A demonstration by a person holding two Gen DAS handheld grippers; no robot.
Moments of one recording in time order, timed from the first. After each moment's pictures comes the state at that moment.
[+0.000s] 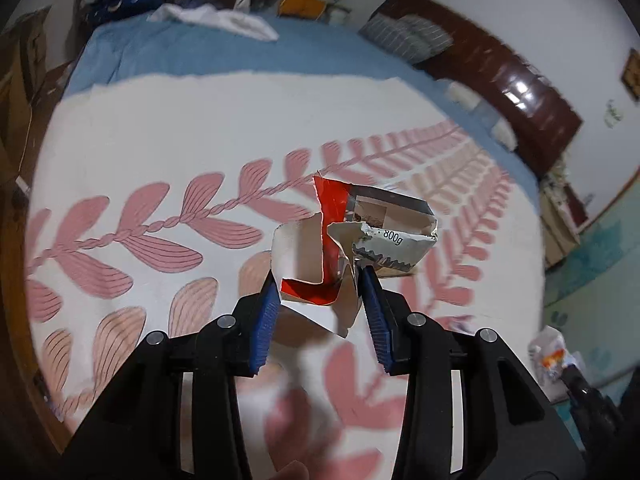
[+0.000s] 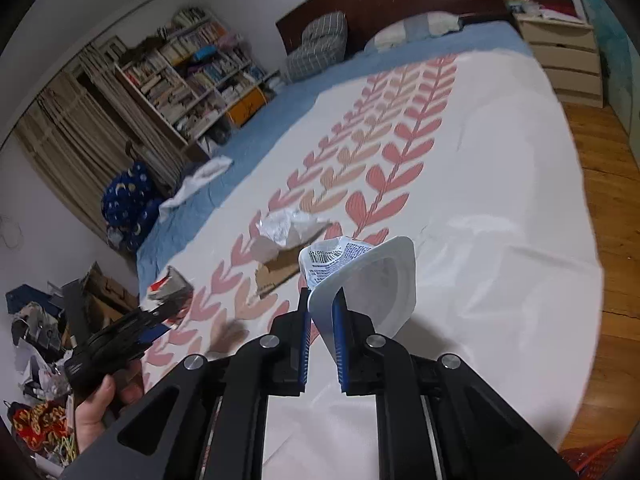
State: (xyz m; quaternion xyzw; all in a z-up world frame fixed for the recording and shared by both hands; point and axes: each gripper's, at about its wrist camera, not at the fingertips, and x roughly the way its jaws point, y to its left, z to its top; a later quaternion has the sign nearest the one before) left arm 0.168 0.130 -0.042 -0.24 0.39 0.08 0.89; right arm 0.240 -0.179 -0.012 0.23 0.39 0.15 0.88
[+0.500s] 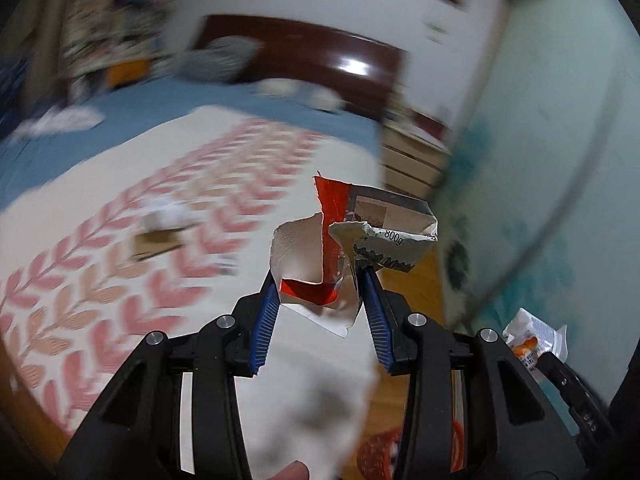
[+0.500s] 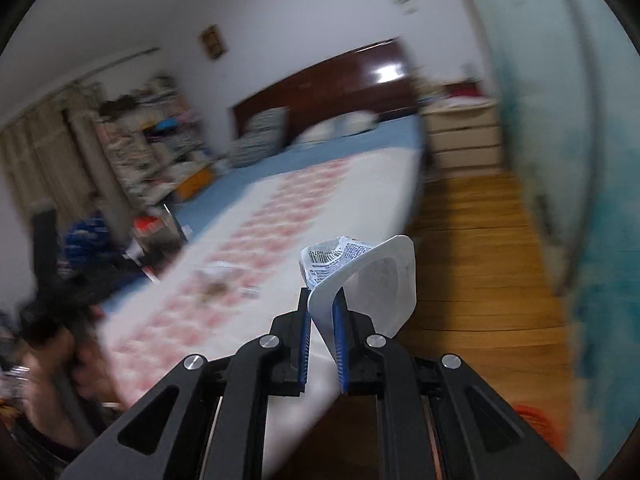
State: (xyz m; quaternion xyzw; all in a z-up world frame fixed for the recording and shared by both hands) left arm 0.042 -0.133 0.065 -0.07 0.33 -0.19 0.92; right arm -0.048 -0.335 0.070 0.17 0.27 -0.03 0.95
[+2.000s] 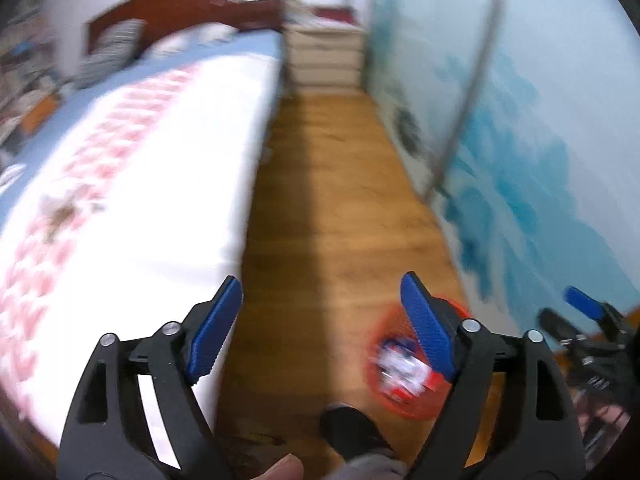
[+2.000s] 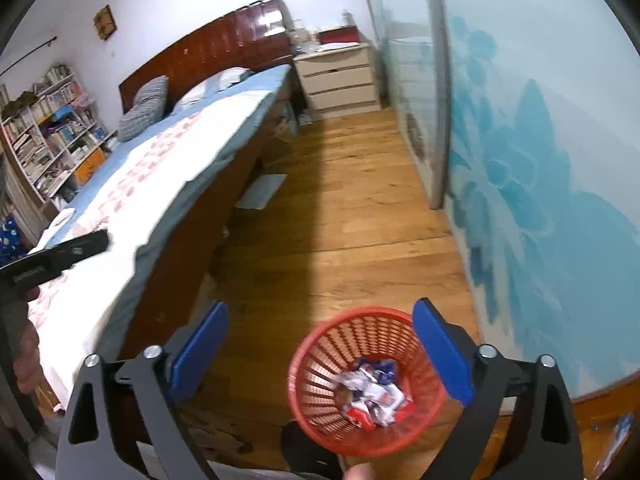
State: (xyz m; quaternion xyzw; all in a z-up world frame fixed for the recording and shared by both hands) left arm -0.021 -0.247 -0.016 0.09 0.41 -0.24 0.88; right arm -0.157 -0.454 -0.053 0.19 0.37 -0.16 0.89
